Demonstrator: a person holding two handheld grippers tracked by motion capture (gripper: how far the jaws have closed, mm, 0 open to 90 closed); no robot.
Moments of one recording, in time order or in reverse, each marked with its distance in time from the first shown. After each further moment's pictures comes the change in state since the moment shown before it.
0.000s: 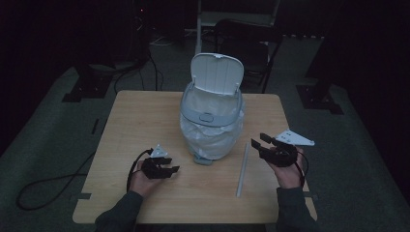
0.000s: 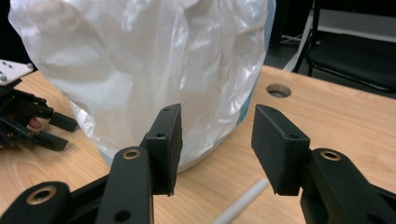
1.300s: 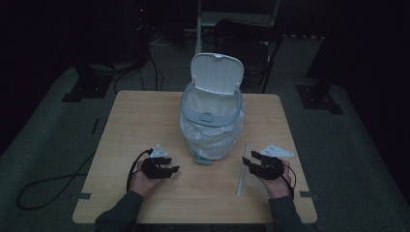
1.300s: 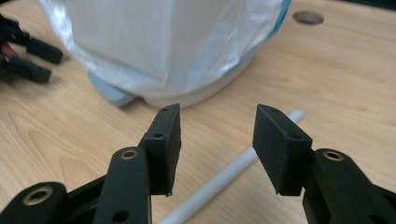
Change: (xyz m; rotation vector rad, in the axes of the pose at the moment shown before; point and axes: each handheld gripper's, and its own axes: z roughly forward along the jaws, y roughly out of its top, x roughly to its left) left arm 0.000 0.000 0.000 -0.001 0.003 0.001; right arm 0.017 -0.059 0.032 0.187 0.002 -0.002
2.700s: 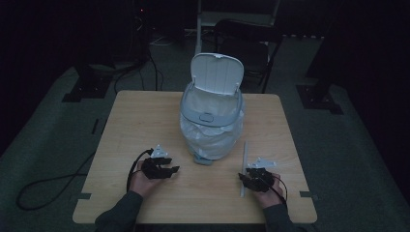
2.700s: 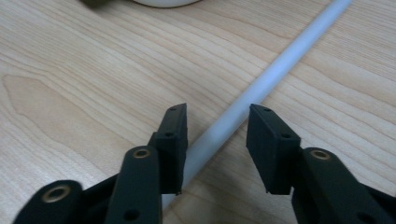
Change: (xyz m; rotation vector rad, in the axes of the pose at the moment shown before) left arm -0.001 0.000 0.000 0.005 0.003 0.005; right arm 0.017 -0.046 0.033 0.222 -0.058 0.004
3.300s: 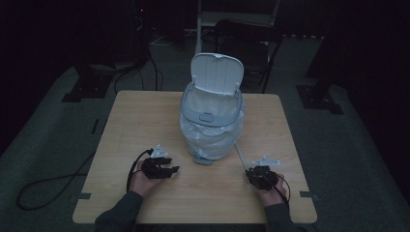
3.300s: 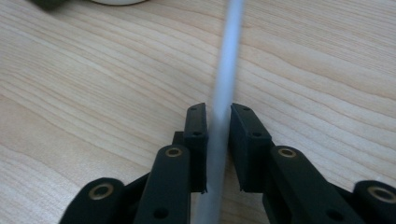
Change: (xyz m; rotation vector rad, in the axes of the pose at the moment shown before) left arm 0.000 0.000 0.000 0.000 0.000 -0.001; right arm -0.011 -0.001 -0.002 0.018 -0.069 0.071
